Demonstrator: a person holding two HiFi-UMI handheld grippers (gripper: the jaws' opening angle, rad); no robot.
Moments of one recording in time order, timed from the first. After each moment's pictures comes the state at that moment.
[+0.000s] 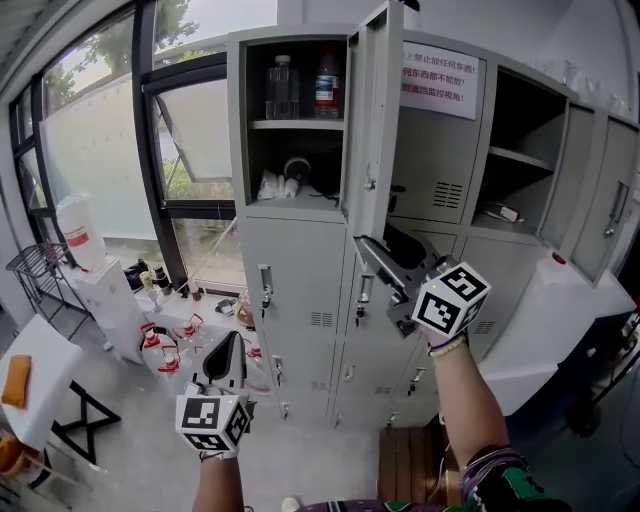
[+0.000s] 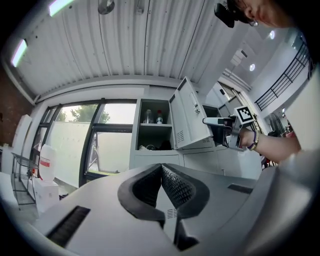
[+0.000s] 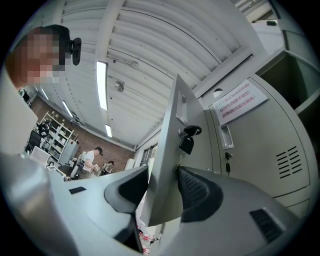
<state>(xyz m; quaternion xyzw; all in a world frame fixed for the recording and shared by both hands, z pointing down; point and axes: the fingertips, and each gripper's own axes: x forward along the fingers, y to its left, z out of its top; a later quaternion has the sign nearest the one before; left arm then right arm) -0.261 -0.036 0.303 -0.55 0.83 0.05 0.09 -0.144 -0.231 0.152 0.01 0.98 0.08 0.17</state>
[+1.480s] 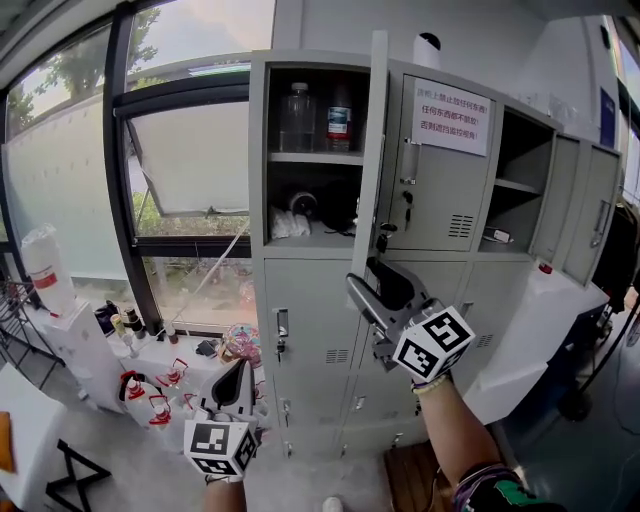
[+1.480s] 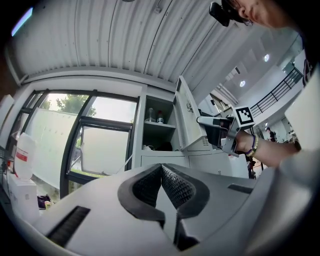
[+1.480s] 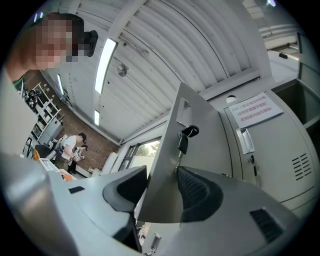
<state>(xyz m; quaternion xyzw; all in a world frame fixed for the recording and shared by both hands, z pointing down) -0.383 -0.028 0.303 -0.63 0.77 0.07 0.09 -0.258 -0.168 0.151 -0.10 0.97 0.14 0.18</state>
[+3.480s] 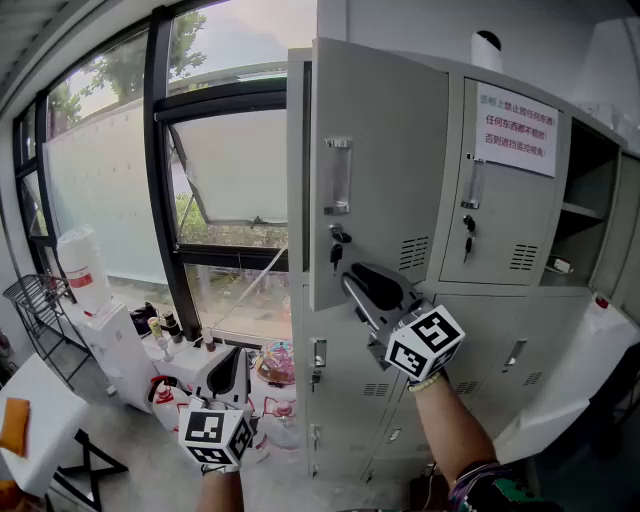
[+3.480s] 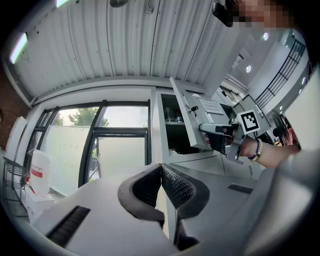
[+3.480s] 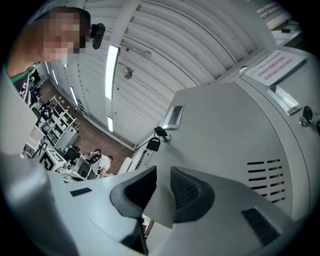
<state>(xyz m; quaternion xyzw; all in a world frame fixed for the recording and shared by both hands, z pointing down) -0.485 -0.068 0.268 -0.55 0.83 0.05 0.13 -0.385 -0.219 0.147 0.01 0.97 0.16 0.19</state>
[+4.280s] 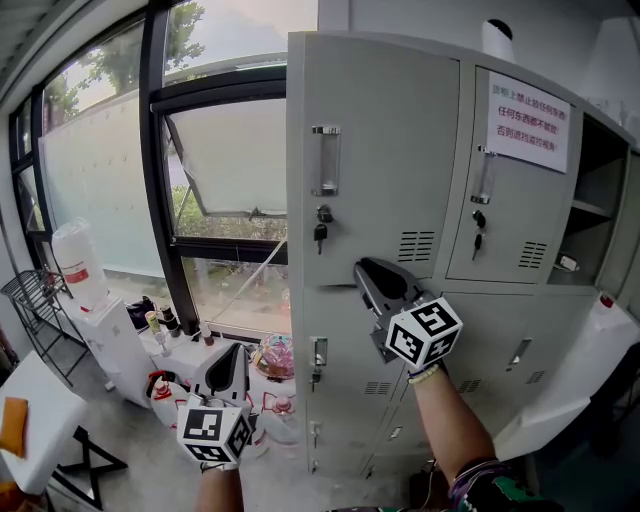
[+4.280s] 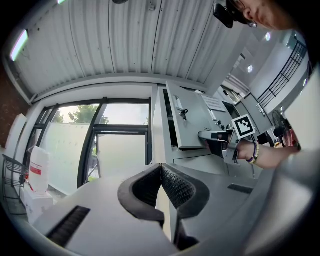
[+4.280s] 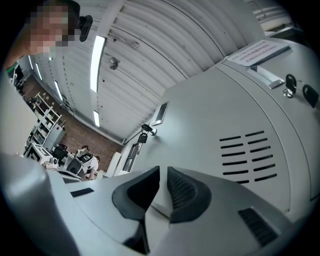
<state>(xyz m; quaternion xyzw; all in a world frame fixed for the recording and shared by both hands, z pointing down) -0.504 -0.084 0.278 -0.55 0.83 0.05 0.12 -0.409 -0.281 0.168 -0.06 0.98 0.12 0.16</state>
